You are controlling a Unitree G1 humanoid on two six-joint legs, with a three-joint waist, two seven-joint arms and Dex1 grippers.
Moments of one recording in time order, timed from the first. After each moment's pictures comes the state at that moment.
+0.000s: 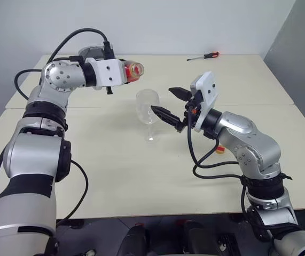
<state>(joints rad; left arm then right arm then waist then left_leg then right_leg) -1.35 0.66 -0.18 1.27 0.32 -0.90 -0.87 -0.68 -0.28 0.12 -0.32 0.45 0.71 0.48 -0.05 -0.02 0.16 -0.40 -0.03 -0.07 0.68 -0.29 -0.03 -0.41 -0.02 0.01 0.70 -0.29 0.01</state>
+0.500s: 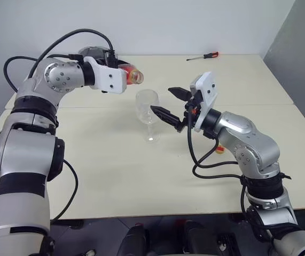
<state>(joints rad) -1.39 0.72 -0.32 1.27 0.52 -1.00 -0.66 -0.68 -0.27 0.12 -0.31 0.45 0.71 0.49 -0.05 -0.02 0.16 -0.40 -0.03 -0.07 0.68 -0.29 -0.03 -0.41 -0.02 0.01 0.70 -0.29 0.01</state>
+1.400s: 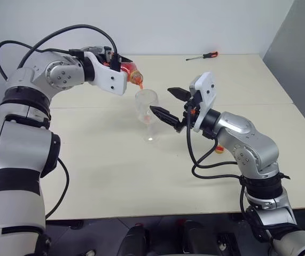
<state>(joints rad) -1.46 0.75 -0.44 1.29 0.68 -1.04 -0.44 -0.68 -0.26 0.12 -0.31 0.44 0.70 0.49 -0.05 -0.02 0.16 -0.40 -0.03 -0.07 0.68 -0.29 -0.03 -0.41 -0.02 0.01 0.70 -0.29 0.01</state>
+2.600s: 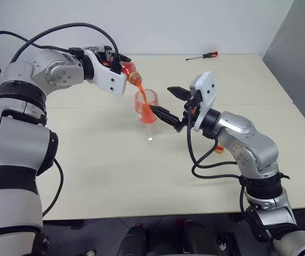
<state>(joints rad) -1.51 0.76 -0.53 1.31 0.79 -1.04 -0.31 -0.68 -0.26 0.12 -0.31 0.44 0.69 0.50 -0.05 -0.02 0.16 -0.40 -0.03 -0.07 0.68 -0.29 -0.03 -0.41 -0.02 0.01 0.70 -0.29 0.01</state>
